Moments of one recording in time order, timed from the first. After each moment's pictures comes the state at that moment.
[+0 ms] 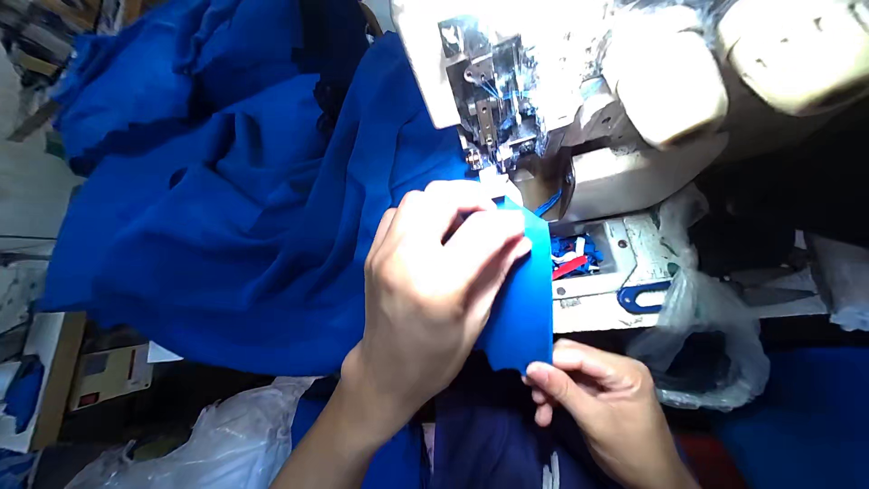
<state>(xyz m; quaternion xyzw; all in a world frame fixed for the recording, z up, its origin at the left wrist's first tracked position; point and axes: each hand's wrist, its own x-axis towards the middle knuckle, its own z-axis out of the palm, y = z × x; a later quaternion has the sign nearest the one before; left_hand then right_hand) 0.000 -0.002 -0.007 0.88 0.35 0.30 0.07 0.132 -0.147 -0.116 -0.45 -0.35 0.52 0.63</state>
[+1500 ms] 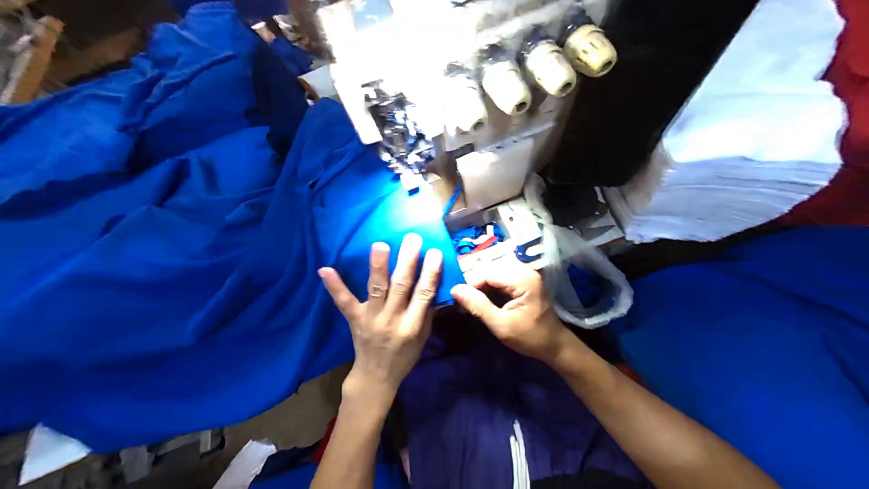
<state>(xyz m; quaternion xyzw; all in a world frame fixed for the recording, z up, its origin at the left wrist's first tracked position) -0.035 -0.048 -0.100 0.89 0.31 0.30 -0.17 0.142 -0.111 -0.104 -0.45 -0.56 0.30 0.63</state>
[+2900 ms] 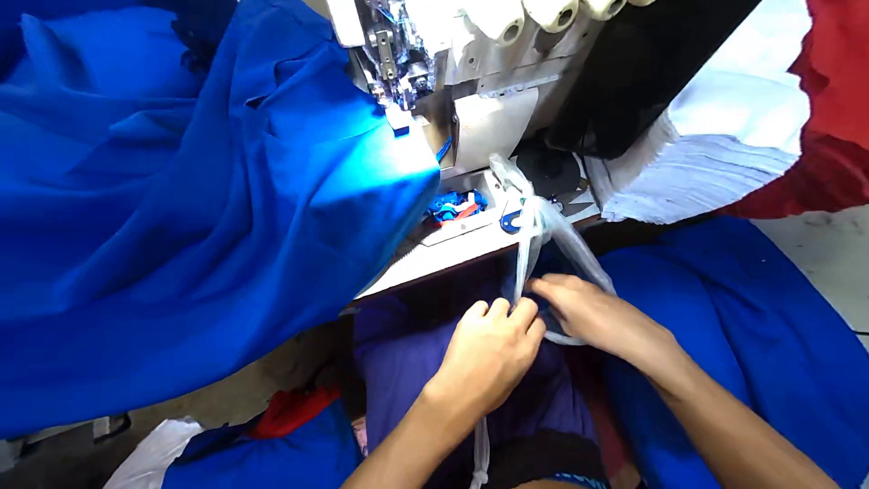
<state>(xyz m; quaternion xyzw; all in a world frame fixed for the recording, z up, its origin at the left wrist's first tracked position) 0.043 -0.142 -0.127 0.96 0.17 0.16 0.14 0.240 -0.187 -0.106 -0.68 -0.65 0.35 -0.03</state>
